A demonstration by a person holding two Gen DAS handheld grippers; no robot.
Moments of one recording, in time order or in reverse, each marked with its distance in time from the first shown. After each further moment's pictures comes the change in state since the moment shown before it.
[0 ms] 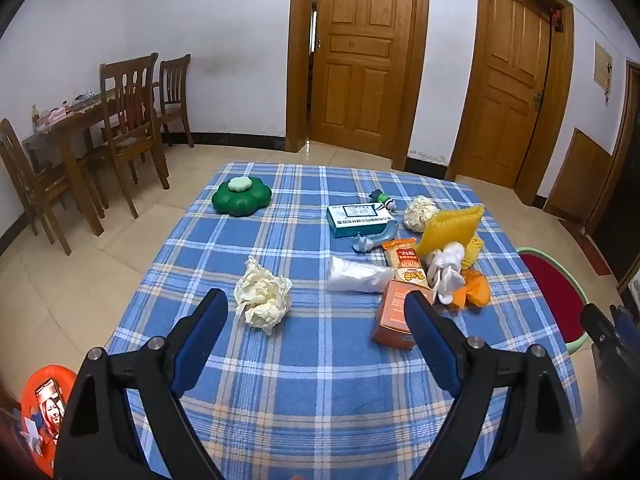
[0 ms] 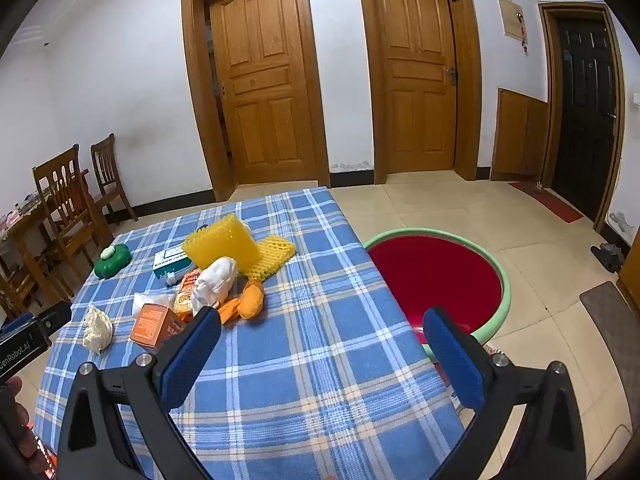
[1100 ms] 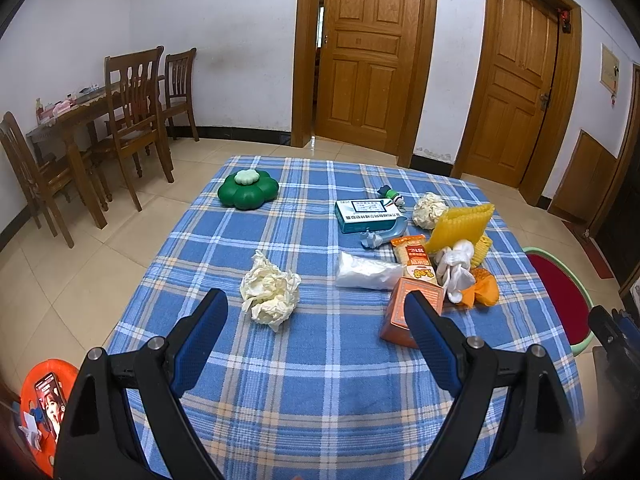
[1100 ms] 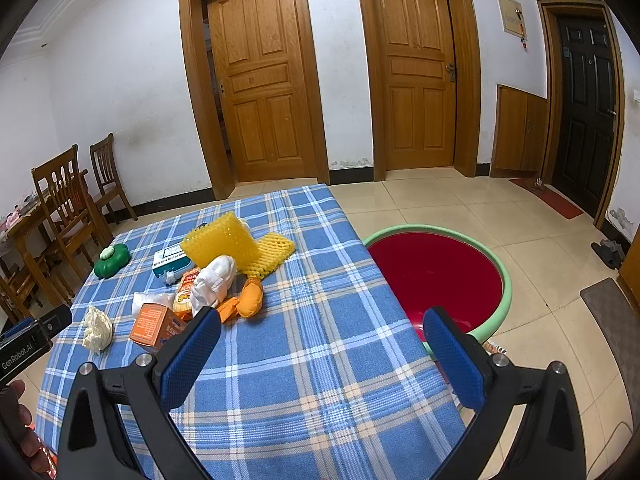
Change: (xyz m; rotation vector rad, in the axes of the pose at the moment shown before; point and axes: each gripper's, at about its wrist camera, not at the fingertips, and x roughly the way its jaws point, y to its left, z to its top) left arm 0.010 0.007 -0.004 -0.027 0.022 0.007; right arm 0.001 -0.001 0.000 0.007 0.016 0.004
